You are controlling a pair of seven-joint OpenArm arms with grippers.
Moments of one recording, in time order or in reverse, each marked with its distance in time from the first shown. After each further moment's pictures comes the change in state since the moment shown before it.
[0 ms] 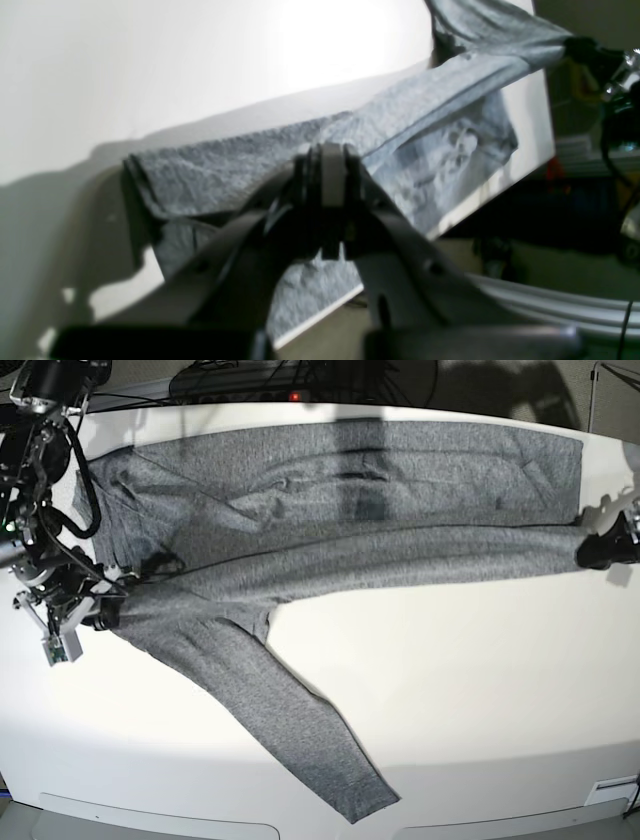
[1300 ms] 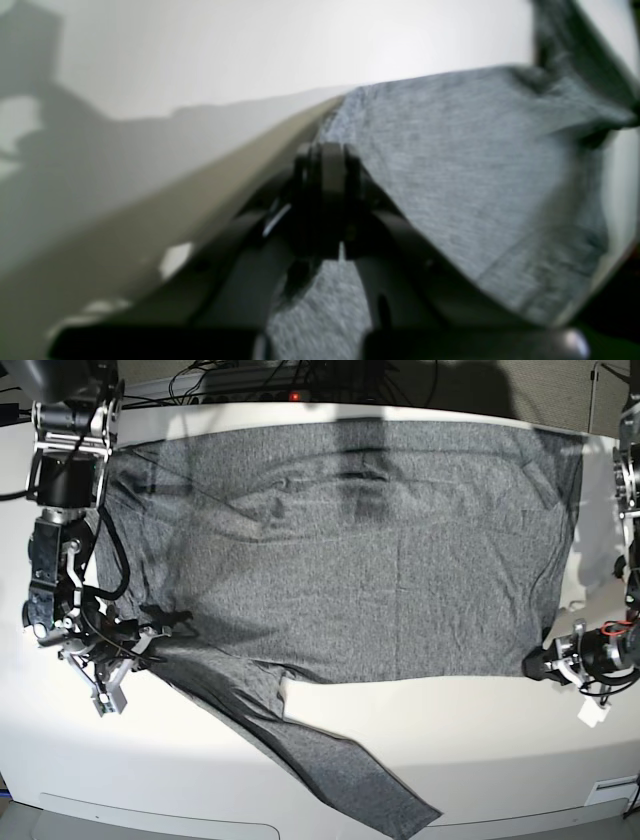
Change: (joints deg) left arm -43.4 6.9 27.4 -42.9 31.2 0.2 -22.2; right arm 21.1 -0.5 -12.4 -33.4 -10.3 -0.2 11.0
